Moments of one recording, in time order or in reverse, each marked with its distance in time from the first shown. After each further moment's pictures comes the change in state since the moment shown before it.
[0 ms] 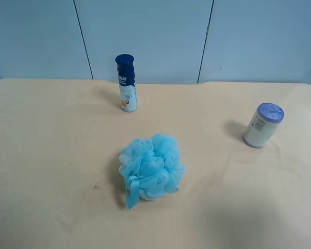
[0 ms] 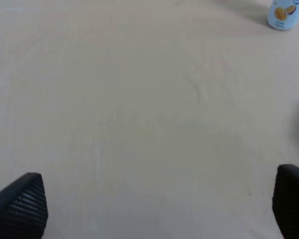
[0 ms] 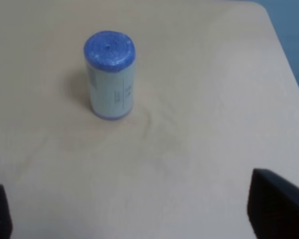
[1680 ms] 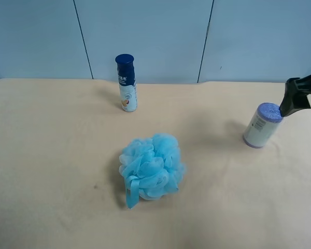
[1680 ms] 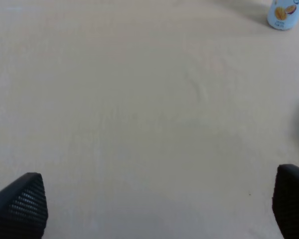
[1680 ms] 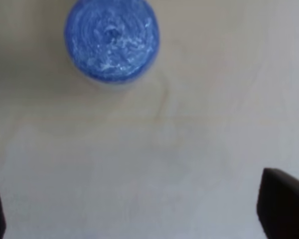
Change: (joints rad) left arm 0.000 0.000 0.000 0.000 0.000 0.000; right arm 0.000 1.275 -0.428 -0.007 -0.157 0.034
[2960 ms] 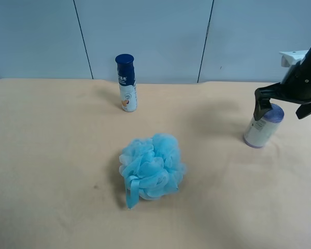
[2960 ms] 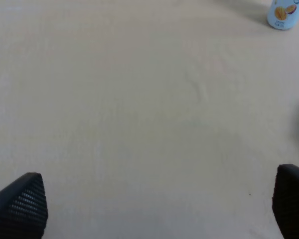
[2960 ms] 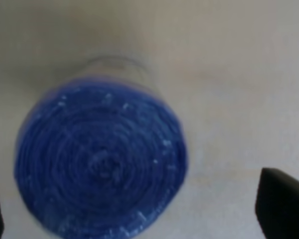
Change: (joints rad) left arm 0.000 0.000 0.000 0.000 0.000 0.000; right arm -0.058 0.445 -0.187 0.055 -0.092 -0.034
